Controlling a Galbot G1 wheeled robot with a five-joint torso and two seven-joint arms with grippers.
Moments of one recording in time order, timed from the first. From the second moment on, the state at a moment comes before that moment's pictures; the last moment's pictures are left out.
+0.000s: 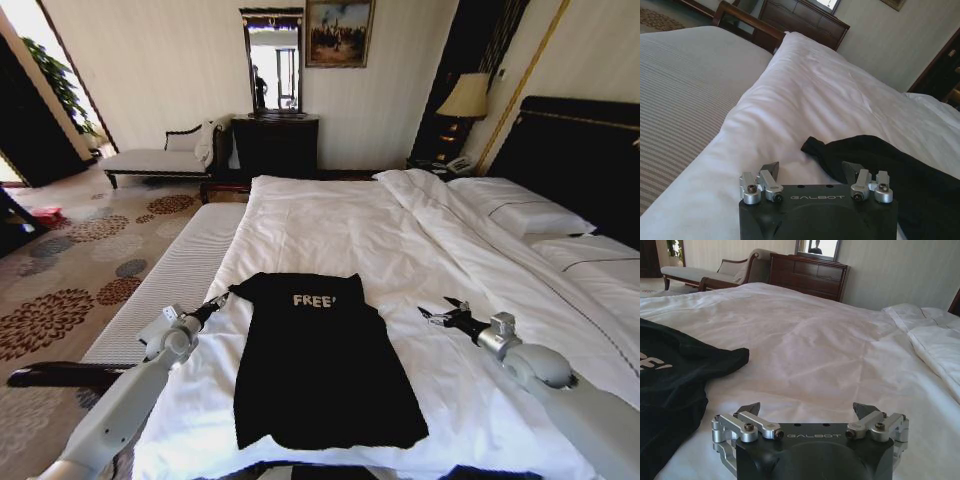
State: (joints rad) left arm 0.96 -0.90 -0.25 -1.45 -1.18 0.20 -0.05; right arm -1.40 0.59 0.59 1.67 0.73 -0.11 -0.22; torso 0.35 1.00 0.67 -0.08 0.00
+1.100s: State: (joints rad) left arm 0.92 -0.97 -0.22 -1.42 -1.17 0.20 -0.06; right arm -1.40 0.58 0.60 1.65 0.72 -0.10 -0.23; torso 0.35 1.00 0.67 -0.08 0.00
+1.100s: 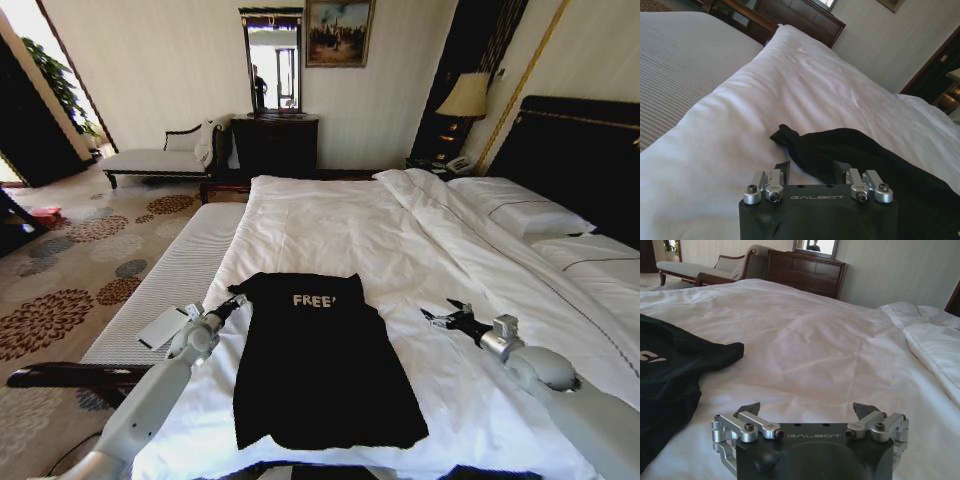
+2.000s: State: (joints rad) left arm 0.88 -0.96 -0.22 -1.33 -1.13 0.17 -0.04; right arm -1.40 0.58 0.59 1.65 0.72 -0.10 -0.23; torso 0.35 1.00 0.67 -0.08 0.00
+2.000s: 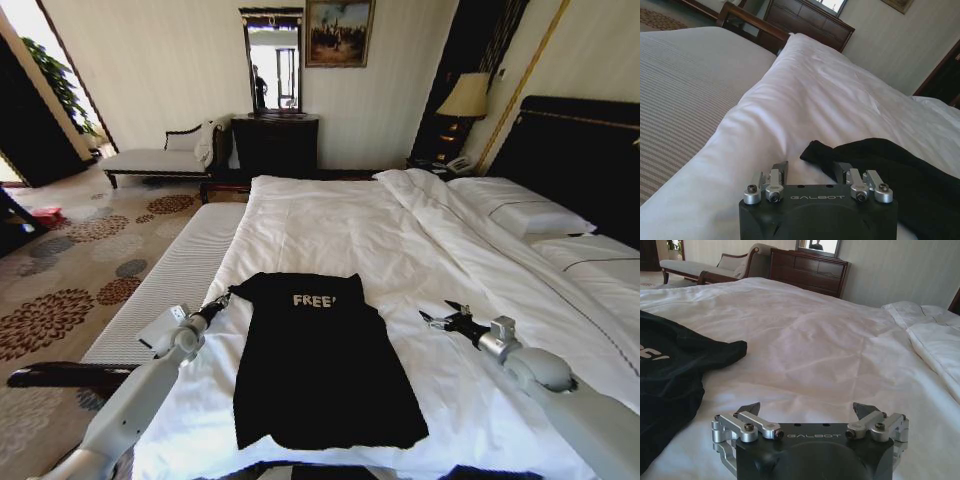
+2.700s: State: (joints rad) left arm 0.84 -1.01 -0.22 -1.29 -1.13 0.17 -0.01; right arm -1.42 0.58 0.60 1.65 0.72 -0.10 -0.23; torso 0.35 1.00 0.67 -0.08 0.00
